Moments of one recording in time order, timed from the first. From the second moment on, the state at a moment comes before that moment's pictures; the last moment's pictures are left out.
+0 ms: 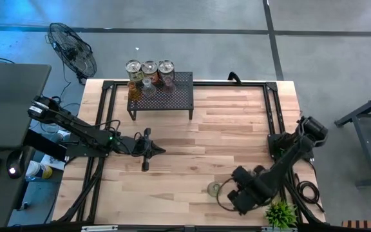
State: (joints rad) left arm -0.33 1.16 0.36 0.47 -0.34 -0.14; right arm 0.78 1.74 1.32 -1.21 0.11 1.66
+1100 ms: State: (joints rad) left arm -0.33 1.16 0.36 0.47 -0.41 -0.11; right arm 0.00 1.68 1.25 -0.92 0.29 0.05
